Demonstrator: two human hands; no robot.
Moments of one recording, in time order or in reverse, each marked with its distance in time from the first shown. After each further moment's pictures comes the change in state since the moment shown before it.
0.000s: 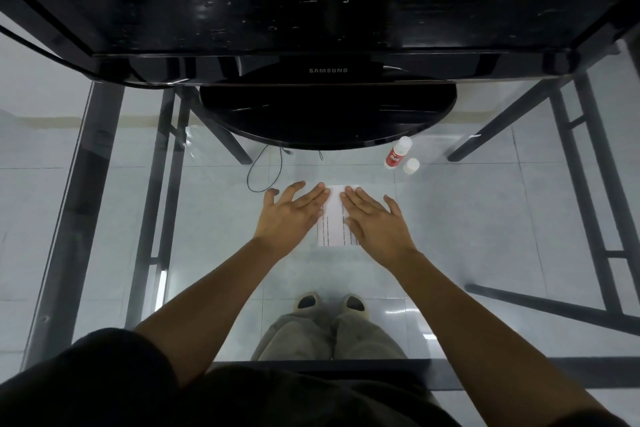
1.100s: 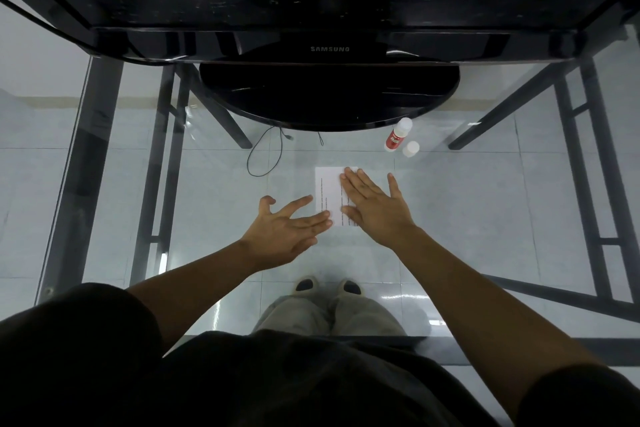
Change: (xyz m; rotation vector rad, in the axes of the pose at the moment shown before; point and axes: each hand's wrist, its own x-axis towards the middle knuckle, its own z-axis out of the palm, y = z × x) left_hand -0.046 -0.002 0.010 0.078 -0.159 0.301; right_hand 0.000 0.005 -0.005 -0.137 -0.111 -0.048
